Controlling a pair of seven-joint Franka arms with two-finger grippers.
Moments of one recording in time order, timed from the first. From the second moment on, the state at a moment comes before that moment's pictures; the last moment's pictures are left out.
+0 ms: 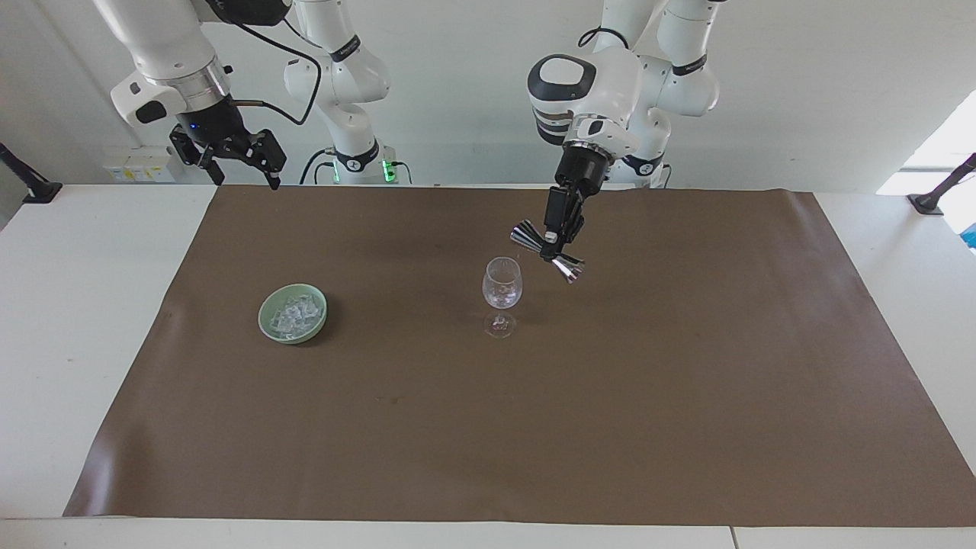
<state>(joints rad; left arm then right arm) -0.56 0.04 -0.27 -1.98 -1.62 3.45 0.15 0.03 -0.13 -0.07 -1.70 -0.01 1.54 0.08</state>
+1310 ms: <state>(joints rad) -0.58 0.10 -0.28 -1.93 -1.62 3.45 0.53 0.03 -0.13 -0.07 -1.70 -0.01 1.54 0.08</state>
